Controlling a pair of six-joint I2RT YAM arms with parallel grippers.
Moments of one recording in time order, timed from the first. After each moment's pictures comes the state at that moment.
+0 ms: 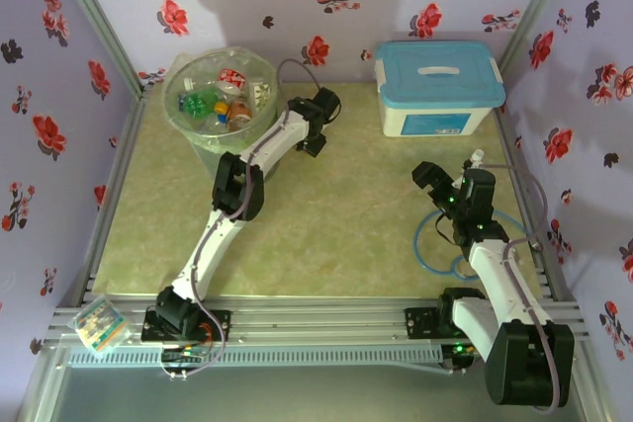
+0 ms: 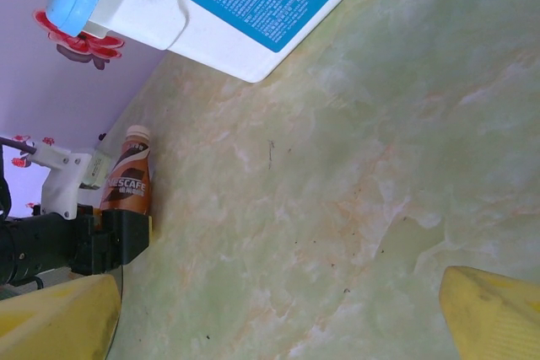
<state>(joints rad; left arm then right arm) -0.63 2.66 2.54 -1.13 -0.35 0.04 -0.03 0.91 0.45 -0.08 -0.27 0.77</state>
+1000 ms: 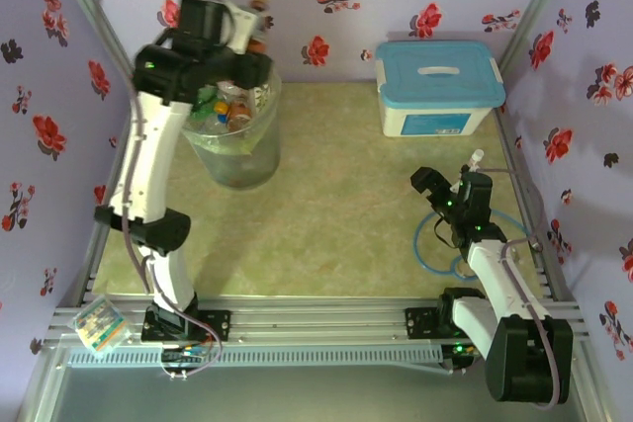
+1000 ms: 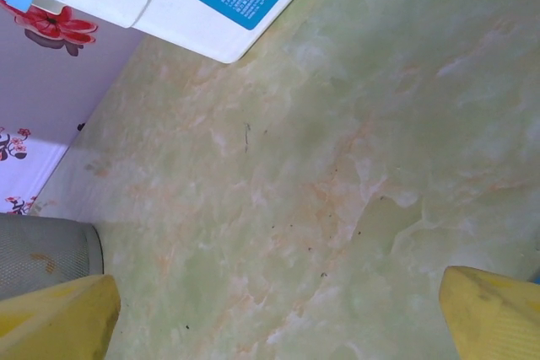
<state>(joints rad) -0.40 1.87 2.58 -1.32 0.01 0.04 -0.03 0.93 0.42 -0.08 -0.27 0.77</state>
